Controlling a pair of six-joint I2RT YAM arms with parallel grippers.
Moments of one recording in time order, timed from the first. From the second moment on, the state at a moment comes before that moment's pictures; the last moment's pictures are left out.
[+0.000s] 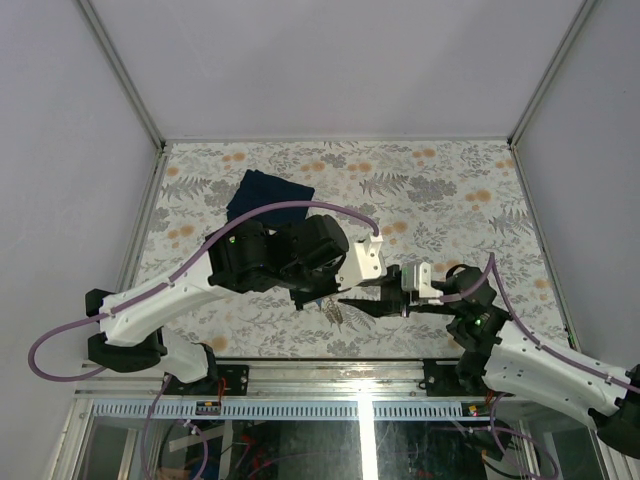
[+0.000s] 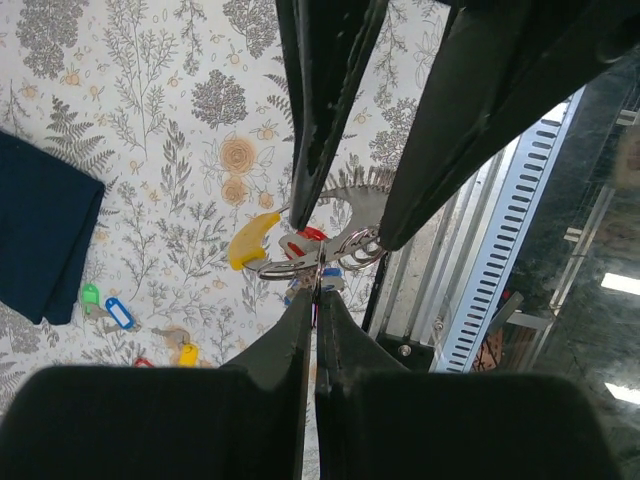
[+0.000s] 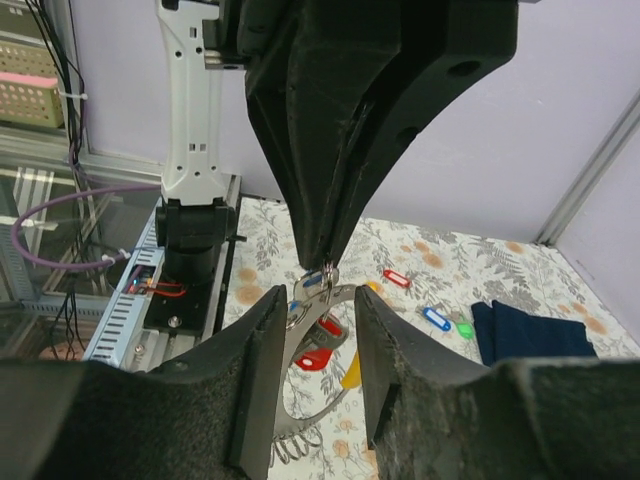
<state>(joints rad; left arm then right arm) -1.22 1.48 1.89 -1.42 -0.02 0.17 0.94 0.70 0.47 0.50 -0.60 -0.09</state>
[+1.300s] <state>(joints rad) -1.22 1.48 1.90 -1.42 0.04 0.21 0.94 0.83 0.47 0.68 -0.65 -0.03</state>
